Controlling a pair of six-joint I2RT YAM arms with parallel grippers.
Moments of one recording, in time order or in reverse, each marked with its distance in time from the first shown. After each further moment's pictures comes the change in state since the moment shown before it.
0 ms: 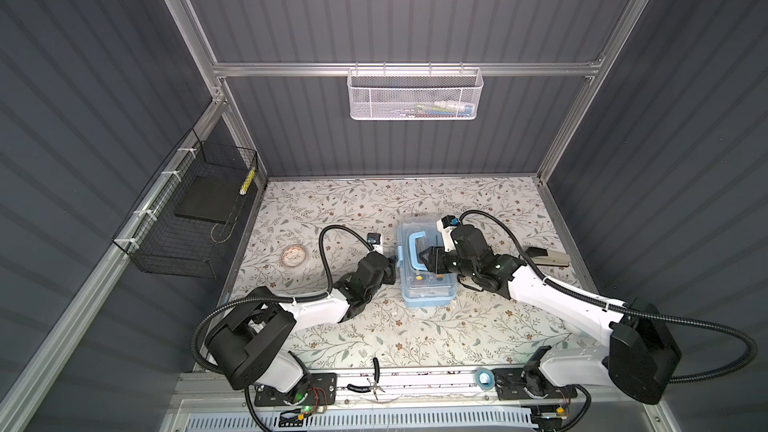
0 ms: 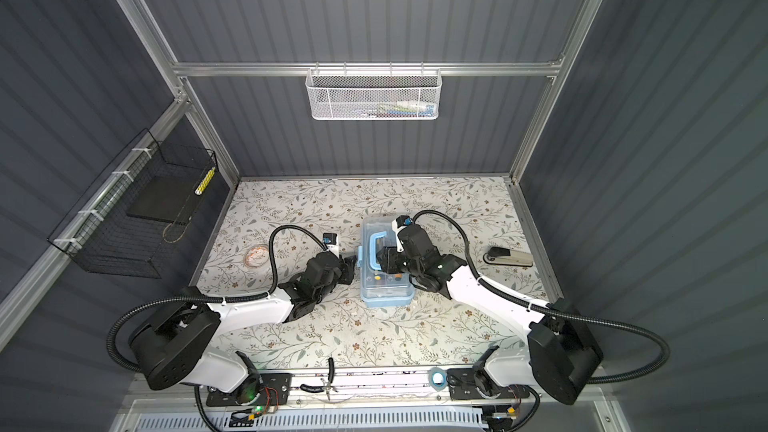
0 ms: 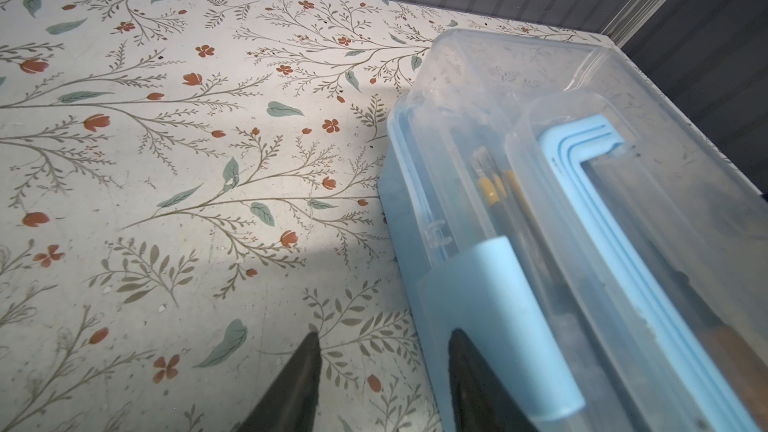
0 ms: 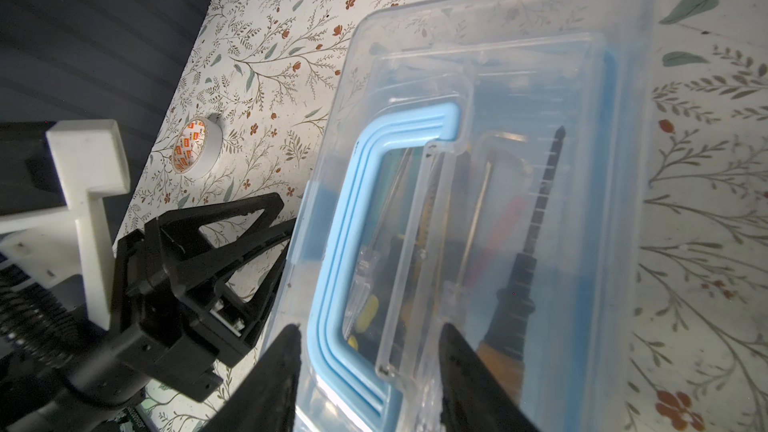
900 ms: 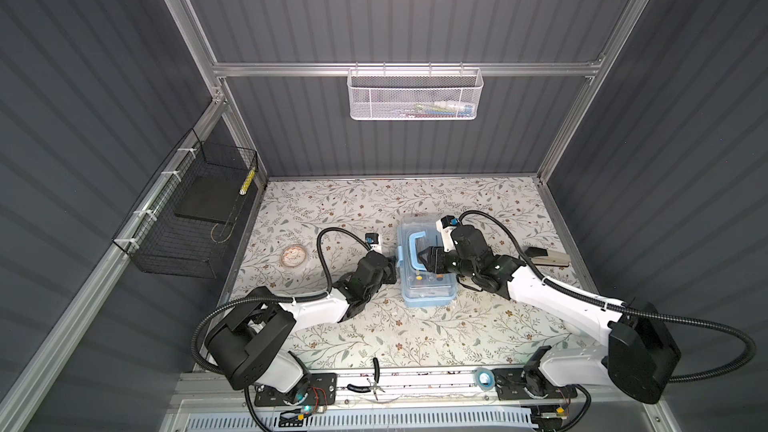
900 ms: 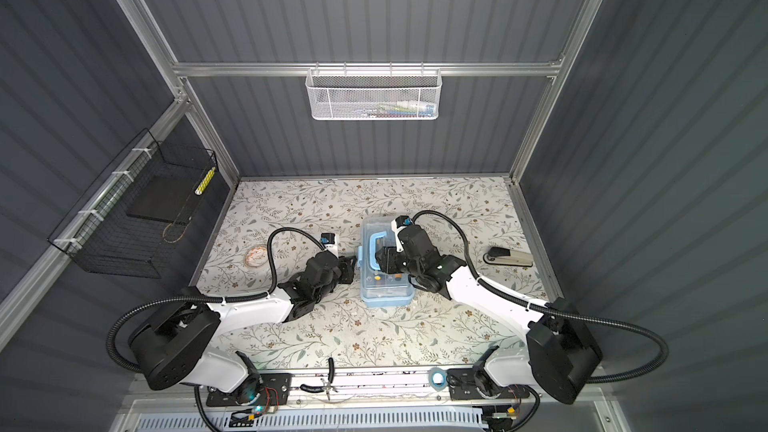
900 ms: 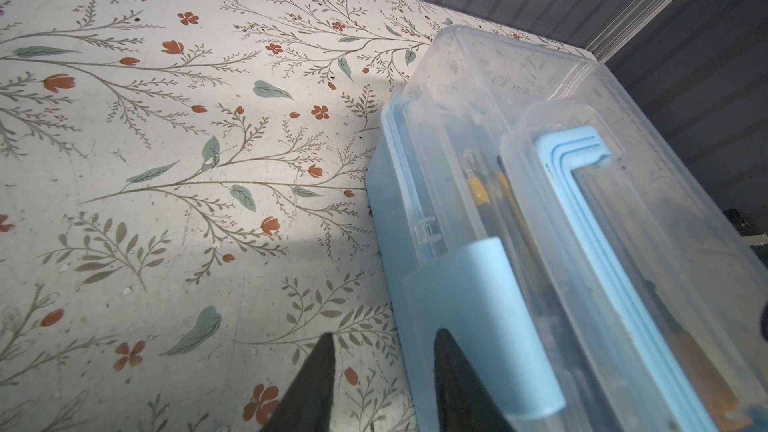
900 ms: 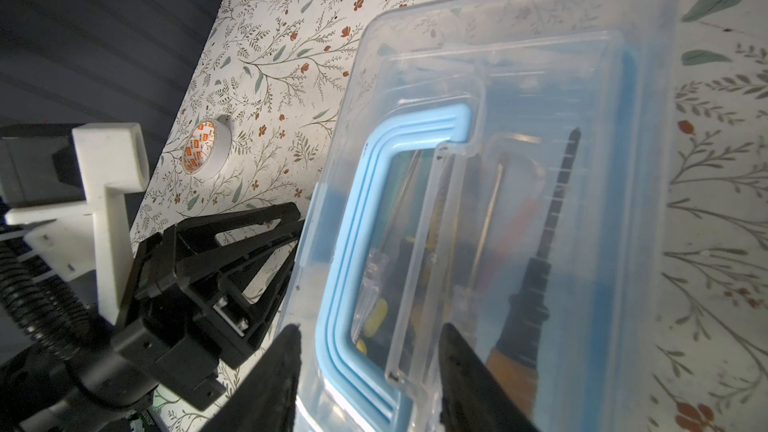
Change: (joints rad) left arm 0.006 -0.001 0.000 0.000 0.040 -0.090; right arm 0.000 0.004 -0.011 0.031 -0.019 0.011
